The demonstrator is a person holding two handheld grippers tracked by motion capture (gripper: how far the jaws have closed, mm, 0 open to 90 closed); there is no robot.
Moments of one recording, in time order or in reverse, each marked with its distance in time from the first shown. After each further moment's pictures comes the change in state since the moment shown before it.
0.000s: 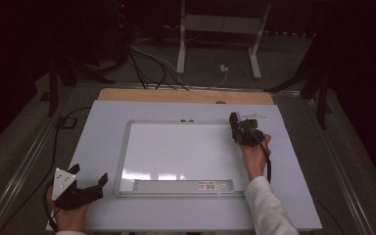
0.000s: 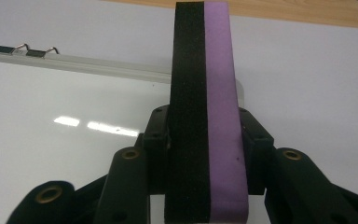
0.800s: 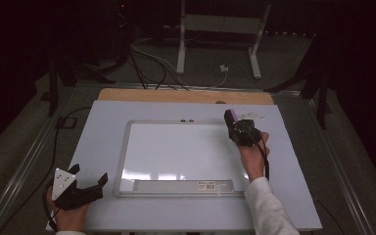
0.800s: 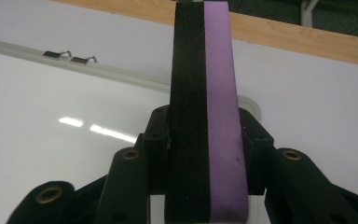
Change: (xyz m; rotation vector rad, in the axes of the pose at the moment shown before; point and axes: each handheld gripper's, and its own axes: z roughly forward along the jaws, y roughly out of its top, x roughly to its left) left arm 0.001 0.000 0.000 0.000 0.000 -0.004; right arm 0.015 0.006 -0.019 -0.059 0.036 -0.097
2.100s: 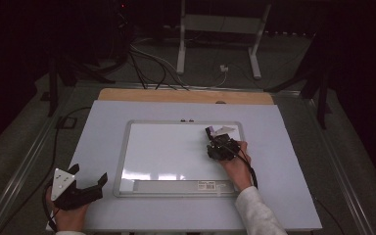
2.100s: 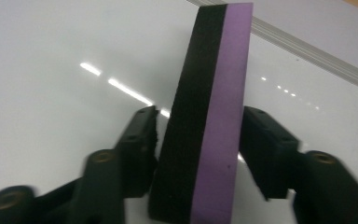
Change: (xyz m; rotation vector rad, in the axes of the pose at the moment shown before) left arm 0.000 0.001 -0.001 -0.008 0.000 0.000; right arm 0.061 -0.031 0.017 0.128 0.126 -0.243
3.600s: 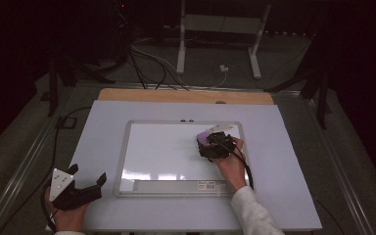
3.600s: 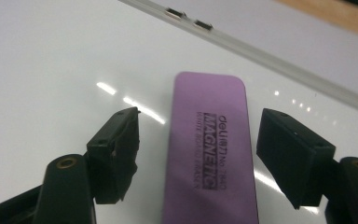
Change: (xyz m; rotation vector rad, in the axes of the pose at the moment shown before) left arm 0.001 0.000 -0.001 -0.005 0.002 -0.004; right arm 0.014 0.016 -0.013 -0.086 0.060 0.017
